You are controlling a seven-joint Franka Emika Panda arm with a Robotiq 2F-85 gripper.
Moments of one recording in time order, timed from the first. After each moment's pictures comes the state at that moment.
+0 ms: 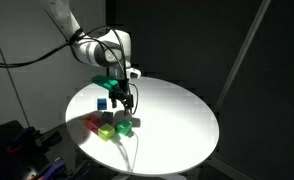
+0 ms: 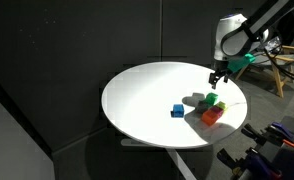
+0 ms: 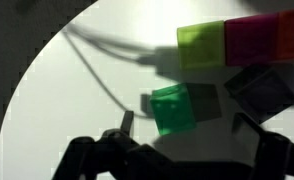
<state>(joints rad) -0.07 0.21 -0.14 -2.36 -0.21 2.50 0.11</state>
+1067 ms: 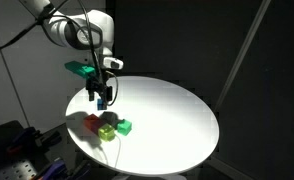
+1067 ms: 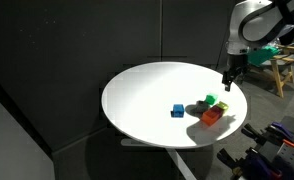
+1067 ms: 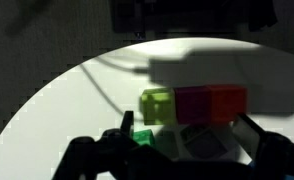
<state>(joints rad) -0.07 -0.09 -0.09 -2.57 -0.13 2.32 0.04</state>
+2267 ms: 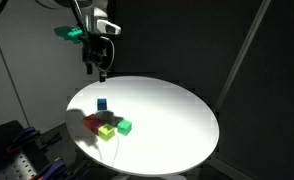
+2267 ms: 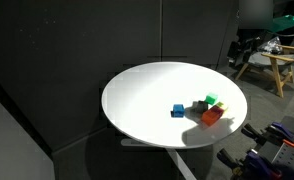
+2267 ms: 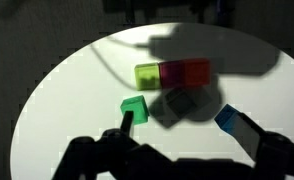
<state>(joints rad) -0.07 -0.36 -0.07 -2.52 -0.06 2.12 0.03</state>
